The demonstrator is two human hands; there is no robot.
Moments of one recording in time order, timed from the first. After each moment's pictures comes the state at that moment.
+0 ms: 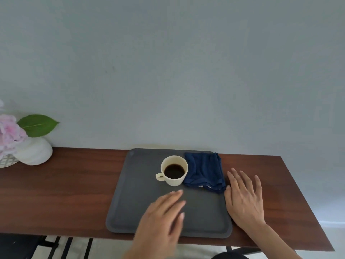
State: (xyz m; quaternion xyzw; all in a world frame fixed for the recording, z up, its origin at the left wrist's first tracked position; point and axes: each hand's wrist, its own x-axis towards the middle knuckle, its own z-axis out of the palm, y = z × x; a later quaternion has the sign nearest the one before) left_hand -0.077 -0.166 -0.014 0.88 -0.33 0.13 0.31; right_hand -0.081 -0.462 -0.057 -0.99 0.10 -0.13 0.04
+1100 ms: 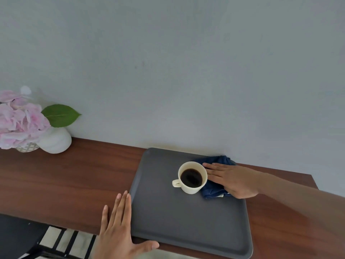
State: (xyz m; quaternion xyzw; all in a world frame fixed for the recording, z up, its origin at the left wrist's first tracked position) left_hand -0.064 -0.044 -0.057 0.99 -0.08 -0.05 0.14; right_hand 0.074 -0.465 -0.015 -0.88 -0.43 0.17 -0.07
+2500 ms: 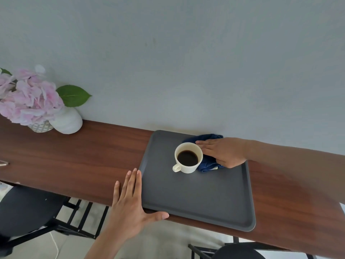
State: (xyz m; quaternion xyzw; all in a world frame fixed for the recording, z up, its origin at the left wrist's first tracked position) left_hand -0.068 -0.043 -0.060 0.99 -0.08 -0.03 0.14; right_hand 0.108 -0.417 0.003 -0.87 -0.46 0.18 -0.06
